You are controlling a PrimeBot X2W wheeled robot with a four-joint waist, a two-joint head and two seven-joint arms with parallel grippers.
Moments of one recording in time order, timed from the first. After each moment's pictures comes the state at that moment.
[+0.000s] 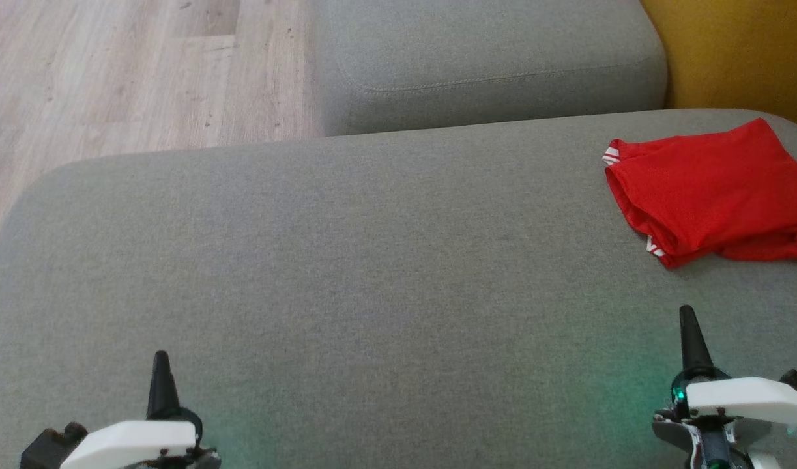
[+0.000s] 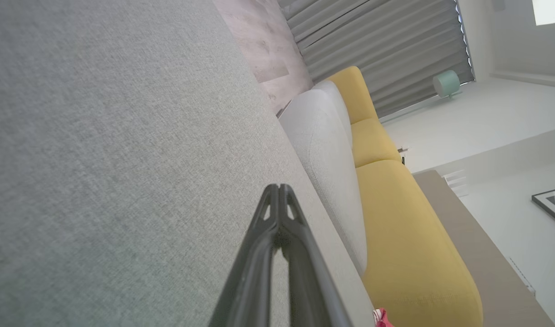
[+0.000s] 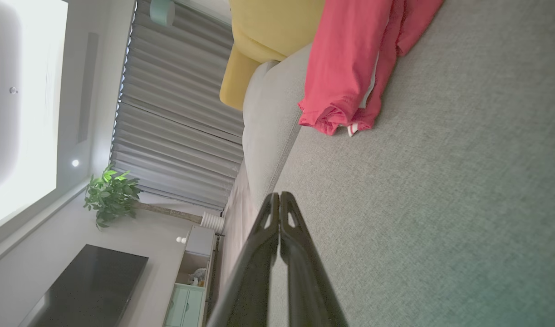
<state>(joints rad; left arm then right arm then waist) 0.04 0.07 -0.04 0.25 -1.20 -0.05 -0.03 0.01 -0.05 -0.03 0.31 1.20 0.13 -0.01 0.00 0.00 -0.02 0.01</state>
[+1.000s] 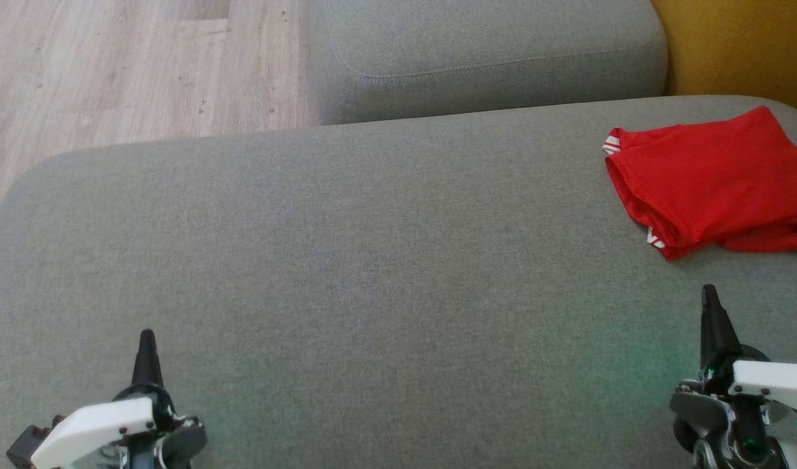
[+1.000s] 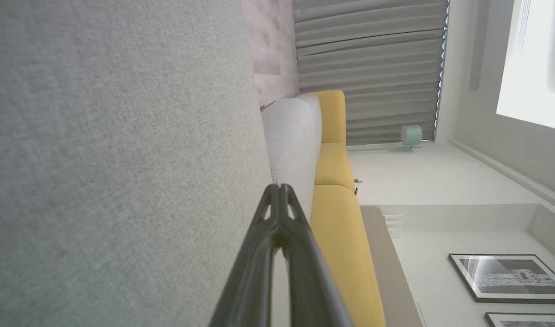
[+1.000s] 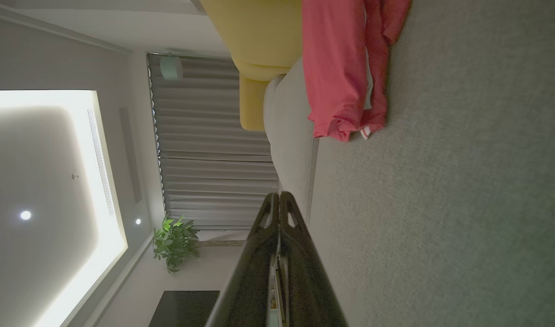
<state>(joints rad) -0.02 0.06 0.02 0.26 -1.54 -0.11 0.05 -0.04 -0.05 -0.10 0.29 1.52 0.13 0.07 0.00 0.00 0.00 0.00</state>
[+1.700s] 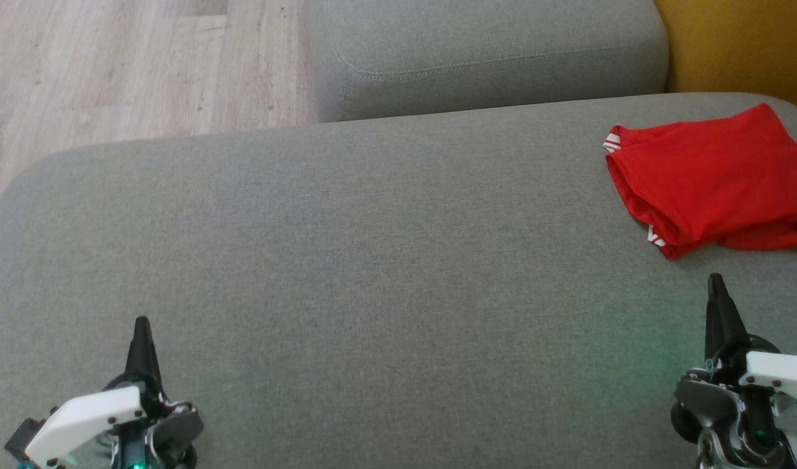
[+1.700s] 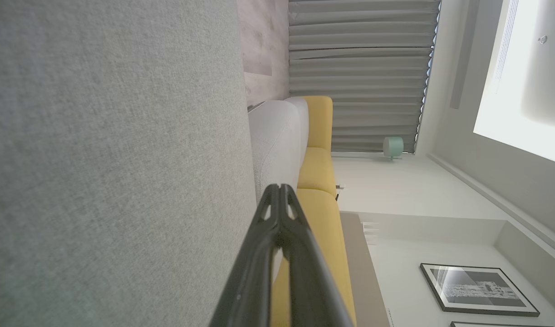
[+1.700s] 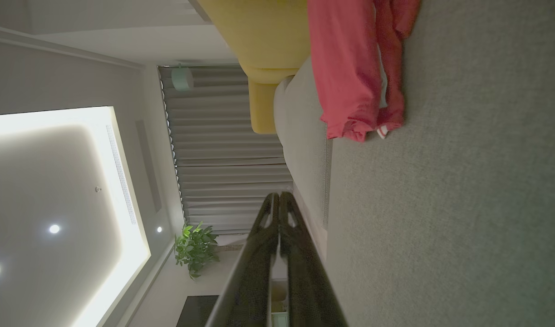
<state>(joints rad) -0.06 0.06 0.04 0.27 -1.64 -0.12 0.08 -0.06 -0.05 -0.12 0.28 1.61 0.13 0.09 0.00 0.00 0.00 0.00</state>
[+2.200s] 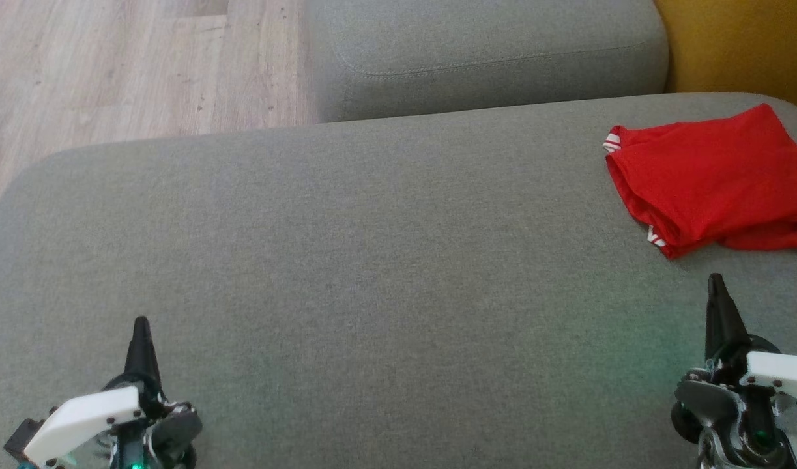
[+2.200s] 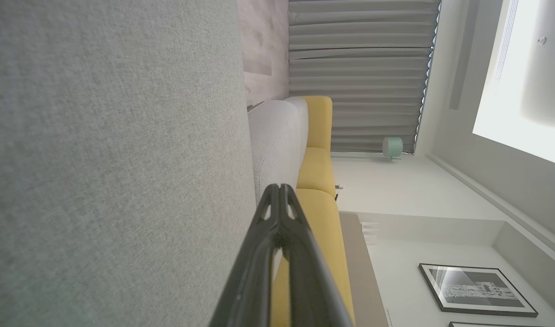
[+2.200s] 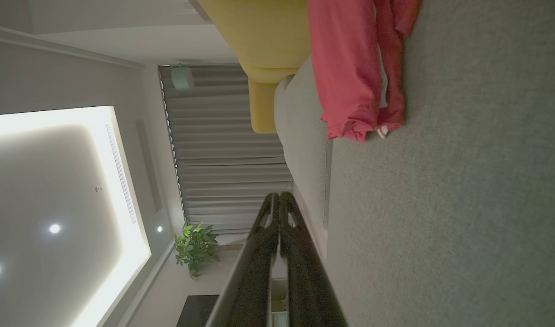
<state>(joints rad) -0.06 0.06 0.05 0.27 -1.64 -0.12 0.09 -0.06 -0.05 -0.12 0.28 1.61 0.13 0.10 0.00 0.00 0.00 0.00</state>
